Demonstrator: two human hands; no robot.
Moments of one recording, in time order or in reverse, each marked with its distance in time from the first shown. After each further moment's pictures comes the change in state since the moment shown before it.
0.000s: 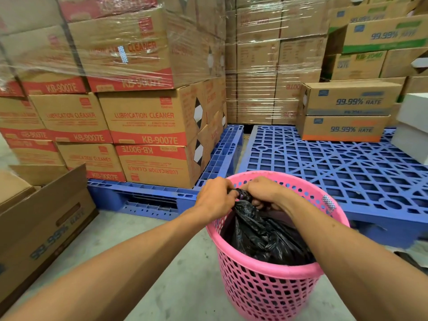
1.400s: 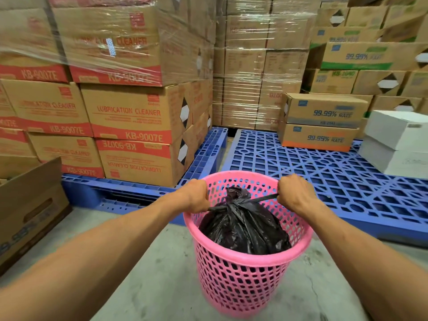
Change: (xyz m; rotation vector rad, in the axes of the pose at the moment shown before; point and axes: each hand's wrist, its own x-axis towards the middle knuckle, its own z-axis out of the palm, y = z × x) left_hand 0.009 -0.008 -0.017 0.245 -0.374 -0.040; right_hand -0.047 0.045 -0.077 -1.147 0.528 -0.045
